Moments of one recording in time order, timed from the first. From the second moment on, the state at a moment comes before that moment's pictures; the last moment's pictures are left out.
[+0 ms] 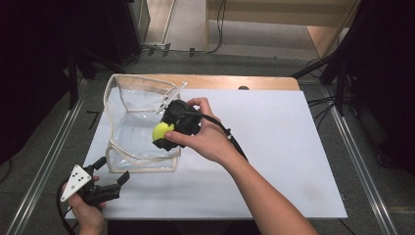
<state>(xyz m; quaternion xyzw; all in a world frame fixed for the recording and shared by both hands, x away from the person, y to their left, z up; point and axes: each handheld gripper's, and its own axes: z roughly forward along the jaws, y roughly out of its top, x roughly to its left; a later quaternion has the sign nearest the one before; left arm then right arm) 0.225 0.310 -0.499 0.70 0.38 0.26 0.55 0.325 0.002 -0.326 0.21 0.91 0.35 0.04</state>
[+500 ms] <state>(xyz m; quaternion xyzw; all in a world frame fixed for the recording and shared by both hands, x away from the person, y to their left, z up) 0.225 0.309 -0.499 0.70 0.38 0.26 0.54 0.325 -0.023 -0.327 0.24 0.90 0.37 0.05</state>
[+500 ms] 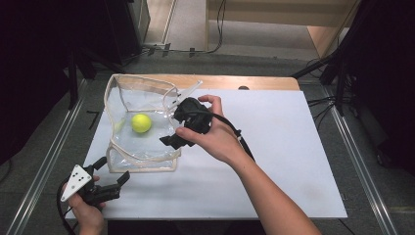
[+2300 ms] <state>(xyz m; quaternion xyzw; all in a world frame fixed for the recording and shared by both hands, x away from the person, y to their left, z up) 0.225 0.308 -0.499 0.70 0.38 0.27 0.54 0.310 -0.122 -0.435 0.32 0.84 0.43 0.05</state>
